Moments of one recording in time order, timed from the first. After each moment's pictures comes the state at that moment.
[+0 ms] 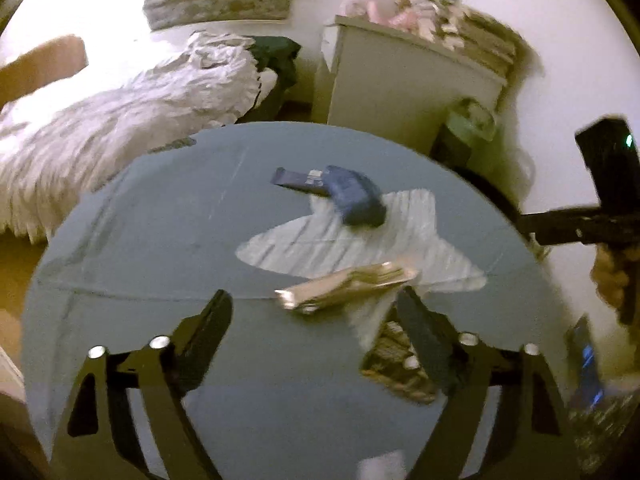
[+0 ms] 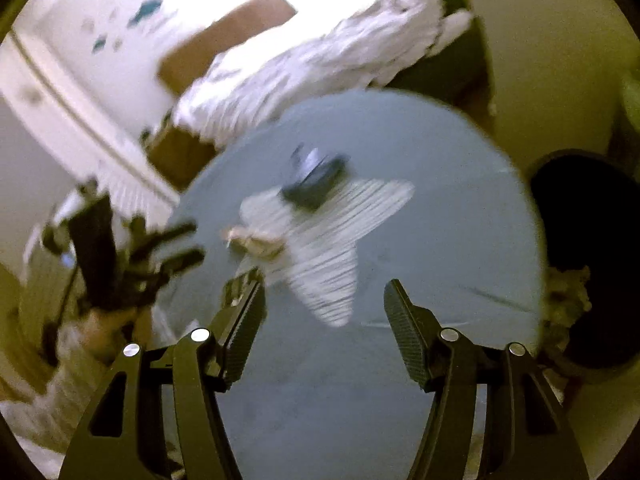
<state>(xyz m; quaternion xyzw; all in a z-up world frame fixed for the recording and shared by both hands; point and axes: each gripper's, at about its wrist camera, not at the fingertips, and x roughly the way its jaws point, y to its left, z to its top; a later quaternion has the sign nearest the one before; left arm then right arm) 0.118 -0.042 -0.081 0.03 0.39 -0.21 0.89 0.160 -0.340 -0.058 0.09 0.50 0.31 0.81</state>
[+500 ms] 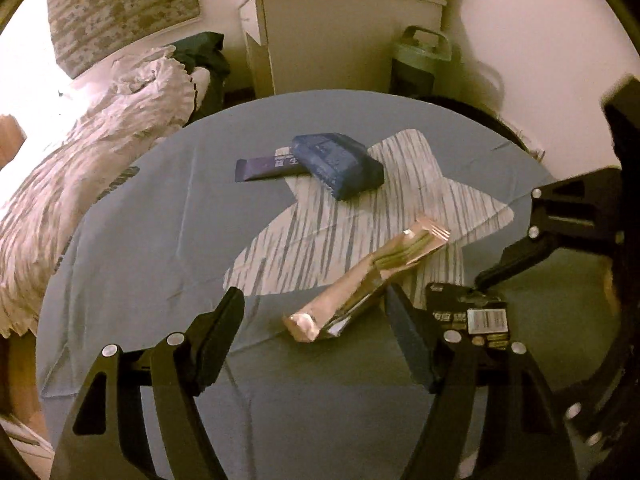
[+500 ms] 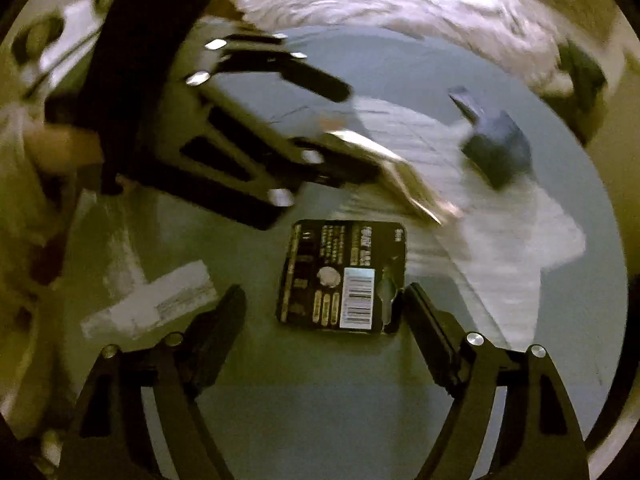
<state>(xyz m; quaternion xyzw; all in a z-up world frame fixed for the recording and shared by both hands) 0.143 -0.052 -0.108 0.16 0.40 -0.30 0.85 0.106 -0.160 -0.105 -0.20 0.49 0.34 0.78</state>
